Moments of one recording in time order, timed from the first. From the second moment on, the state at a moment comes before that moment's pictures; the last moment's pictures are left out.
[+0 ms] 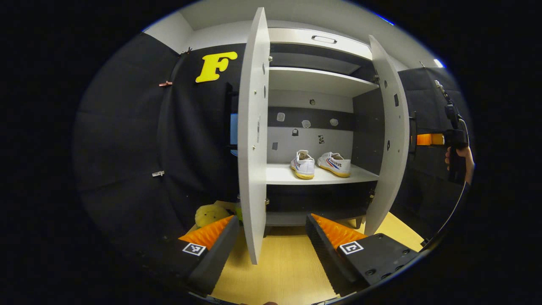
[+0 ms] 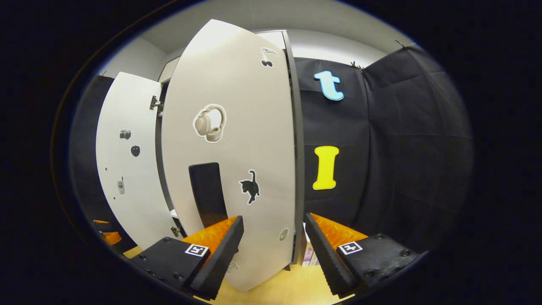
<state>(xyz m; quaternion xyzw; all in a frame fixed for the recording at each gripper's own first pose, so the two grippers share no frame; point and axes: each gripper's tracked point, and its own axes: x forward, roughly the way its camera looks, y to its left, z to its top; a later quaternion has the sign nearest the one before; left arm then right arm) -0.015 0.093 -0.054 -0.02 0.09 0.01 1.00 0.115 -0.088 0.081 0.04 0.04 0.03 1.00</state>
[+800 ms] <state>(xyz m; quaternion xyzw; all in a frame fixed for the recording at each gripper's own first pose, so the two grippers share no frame) -0.047 0.201 -0.068 -0.05 0.09 0.09 0.99 0.073 0.015 -0.010 0.05 0.13 0.05 0.99</state>
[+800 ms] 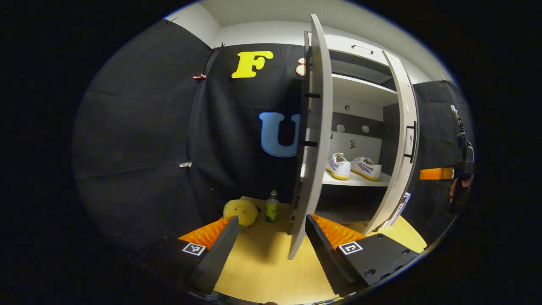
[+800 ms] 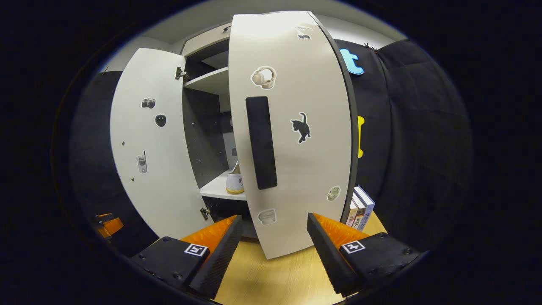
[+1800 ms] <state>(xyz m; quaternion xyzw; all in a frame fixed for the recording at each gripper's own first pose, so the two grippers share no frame) 0.086 0.246 0.066 -0.05 0.02 -0.03 1.00 -0.041 0.006 -0.090 0.12 0.17 -0.06 0.98</state>
